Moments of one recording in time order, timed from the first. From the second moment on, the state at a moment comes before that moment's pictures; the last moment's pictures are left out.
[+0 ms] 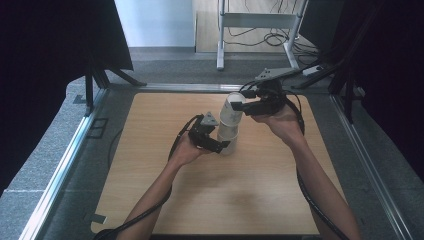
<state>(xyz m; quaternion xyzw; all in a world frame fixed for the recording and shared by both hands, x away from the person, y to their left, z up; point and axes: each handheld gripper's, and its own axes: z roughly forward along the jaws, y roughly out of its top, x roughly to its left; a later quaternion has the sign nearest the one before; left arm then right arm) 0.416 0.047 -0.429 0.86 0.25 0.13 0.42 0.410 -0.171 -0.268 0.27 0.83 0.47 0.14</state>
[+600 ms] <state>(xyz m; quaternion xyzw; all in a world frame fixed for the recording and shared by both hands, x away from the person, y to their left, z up) 0.394 0.063 -0.415 0.86 0.23 0.11 0.45 0.381 -0.179 -0.257 0.25 0.84 0.46 0.14</state>
